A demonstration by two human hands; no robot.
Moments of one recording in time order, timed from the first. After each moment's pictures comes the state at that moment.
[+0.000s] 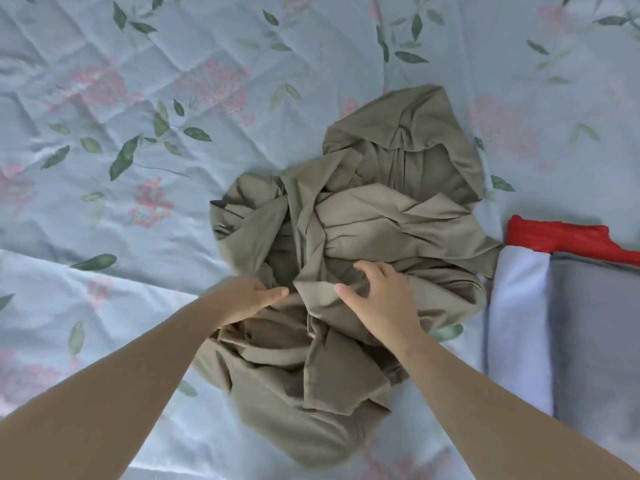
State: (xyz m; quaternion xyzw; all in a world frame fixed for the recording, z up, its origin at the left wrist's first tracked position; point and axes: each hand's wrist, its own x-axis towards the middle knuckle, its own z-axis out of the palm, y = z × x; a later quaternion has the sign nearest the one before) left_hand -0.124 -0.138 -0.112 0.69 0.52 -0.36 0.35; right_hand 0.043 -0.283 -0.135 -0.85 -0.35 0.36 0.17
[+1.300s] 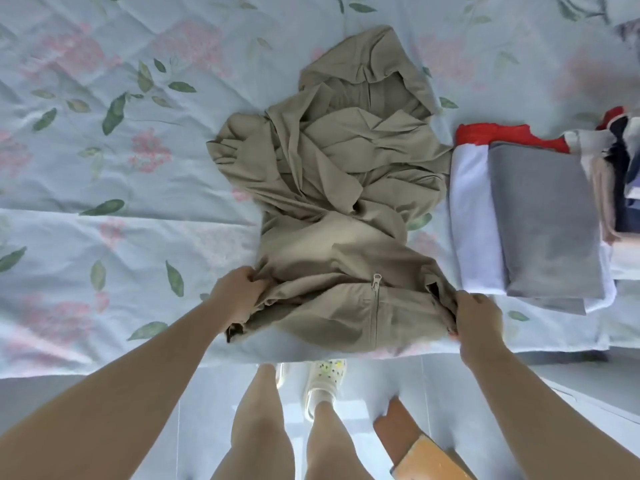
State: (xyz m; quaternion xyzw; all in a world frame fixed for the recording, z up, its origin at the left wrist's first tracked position) left_hand -0.232 -0.240 -0.105 0.67 0.56 -0.22 0.44; right_hand -0.027 -0.483 -0.084 -0.86 0.20 0.30 0.37
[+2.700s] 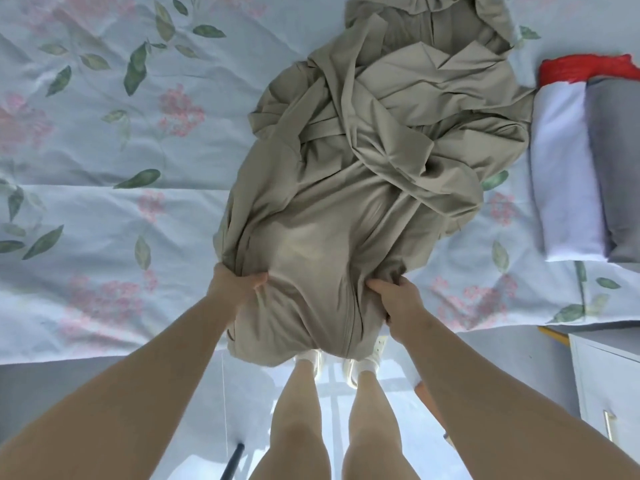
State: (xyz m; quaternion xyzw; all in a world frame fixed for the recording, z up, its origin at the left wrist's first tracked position) left_hand -0.335 -0.187 -0.165 0.49 0.70 -0.11 0.51; right_hand -0.169 -0.370 -0.152 -0.71 0.24 0.49 0.44
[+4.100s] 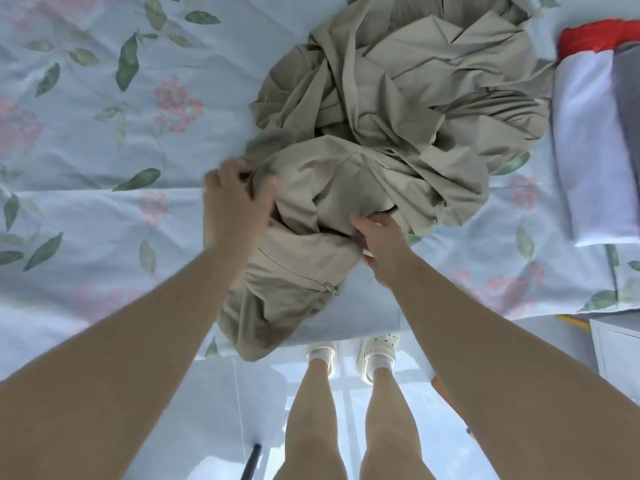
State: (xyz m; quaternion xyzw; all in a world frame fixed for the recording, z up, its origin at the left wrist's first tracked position) left_hand -0.264 -0.139 -0.128 0.78 0.55 0.03 0.29; right_hand -0.156 -0.292 -0.153 -0.69 0.19 0.51 0.48
